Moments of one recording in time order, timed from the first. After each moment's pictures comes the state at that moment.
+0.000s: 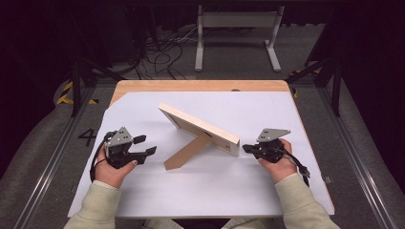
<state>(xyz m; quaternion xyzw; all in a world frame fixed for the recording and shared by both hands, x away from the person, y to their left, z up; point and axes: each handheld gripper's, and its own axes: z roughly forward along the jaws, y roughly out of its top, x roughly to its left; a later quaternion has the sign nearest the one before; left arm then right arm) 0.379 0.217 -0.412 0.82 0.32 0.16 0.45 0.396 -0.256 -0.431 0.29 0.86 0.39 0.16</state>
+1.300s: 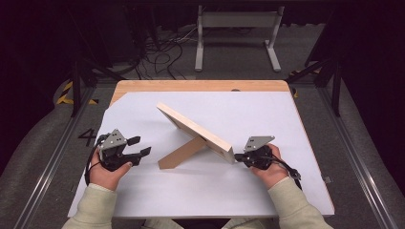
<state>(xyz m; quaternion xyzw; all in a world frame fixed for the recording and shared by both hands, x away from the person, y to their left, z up) 0.371 0.233 -0.414 0.80 0.34 0.18 0.46 0.383 -0.223 -0.439 0.22 0.90 0.35 0.14</state>
